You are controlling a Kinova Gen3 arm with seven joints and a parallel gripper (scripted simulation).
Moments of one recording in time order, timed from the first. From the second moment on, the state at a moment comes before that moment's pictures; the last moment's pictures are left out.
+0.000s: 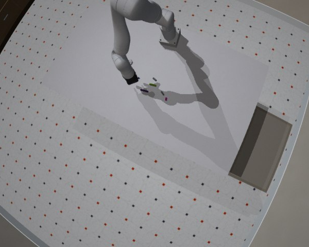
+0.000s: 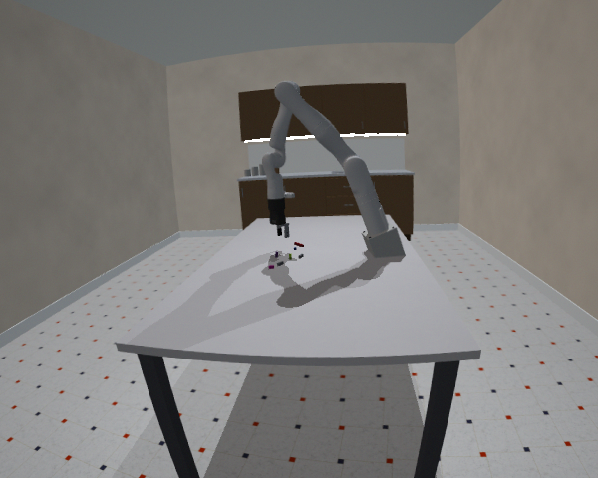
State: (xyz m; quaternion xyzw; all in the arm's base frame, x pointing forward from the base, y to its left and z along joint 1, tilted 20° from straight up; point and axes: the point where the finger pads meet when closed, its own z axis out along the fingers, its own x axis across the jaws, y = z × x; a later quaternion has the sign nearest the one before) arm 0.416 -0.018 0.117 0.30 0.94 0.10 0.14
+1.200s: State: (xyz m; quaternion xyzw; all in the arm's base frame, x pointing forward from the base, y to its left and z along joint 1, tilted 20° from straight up) arm 0.411 -0.022 0.113 0.21 0.96 0.08 0.14
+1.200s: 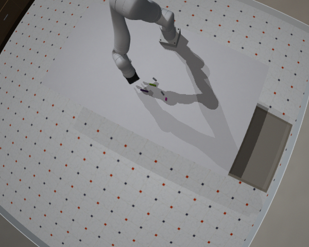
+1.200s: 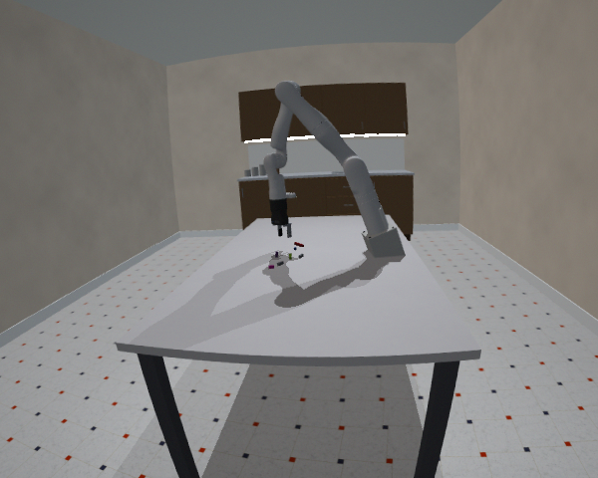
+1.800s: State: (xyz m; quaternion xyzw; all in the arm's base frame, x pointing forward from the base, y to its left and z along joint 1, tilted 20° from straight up) arm 0.399 -0.031 0.105 -0.04 0.99 0.04 0.15
